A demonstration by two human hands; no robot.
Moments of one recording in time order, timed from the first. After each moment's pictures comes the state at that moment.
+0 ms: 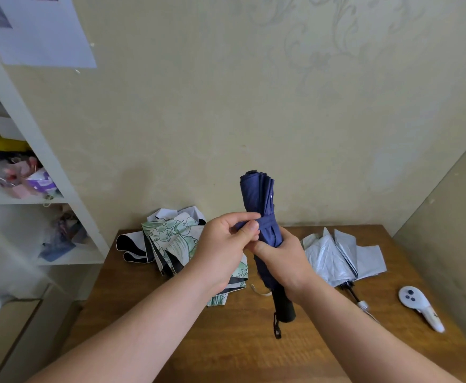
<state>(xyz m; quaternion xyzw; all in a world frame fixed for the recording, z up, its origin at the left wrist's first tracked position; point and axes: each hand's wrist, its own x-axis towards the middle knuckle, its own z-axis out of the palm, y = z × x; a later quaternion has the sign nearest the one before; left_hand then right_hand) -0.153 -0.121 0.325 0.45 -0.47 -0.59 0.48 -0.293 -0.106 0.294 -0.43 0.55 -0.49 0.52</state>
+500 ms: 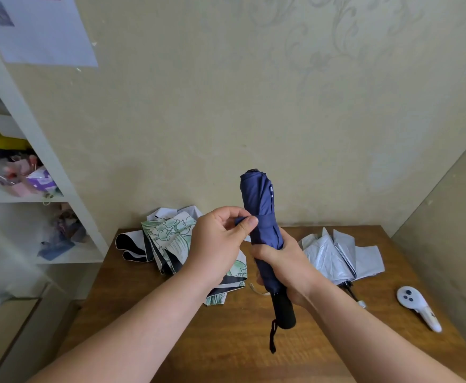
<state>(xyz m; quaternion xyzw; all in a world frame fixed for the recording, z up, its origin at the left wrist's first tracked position) -0.148 -0.125 0.326 0.48 -0.52 -0.48 0.51 -0.295 -0.095 0.303 -0.40 0.50 -0.46 0.61</state>
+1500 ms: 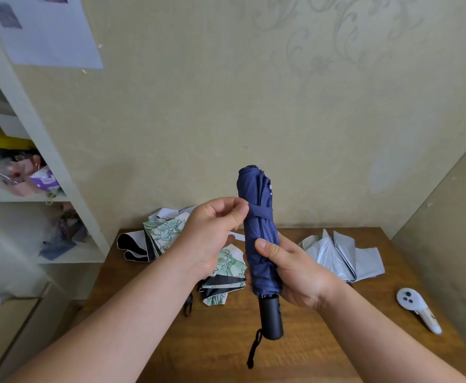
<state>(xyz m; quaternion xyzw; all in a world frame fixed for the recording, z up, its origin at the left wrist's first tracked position) -0.129 -0.128 0.353 0.44 -0.44 -0.63 0.47 -0.295 -0.080 0.323 -0.39 0.35 -0.43 0.73</state>
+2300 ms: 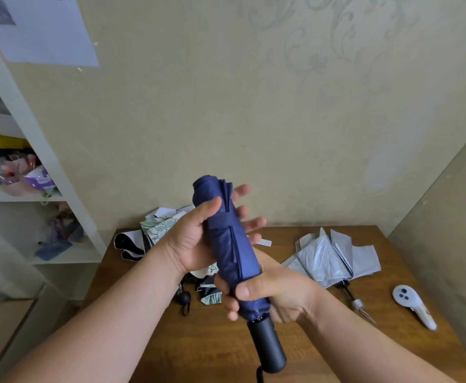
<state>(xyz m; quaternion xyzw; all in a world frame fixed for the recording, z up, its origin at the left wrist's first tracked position) -0.102 -0.150 0.336 0.10 -0.37 -0.86 0.33 -0.272 -0.067 0.316 -0.44 0.20 -0.30 0.82</state>
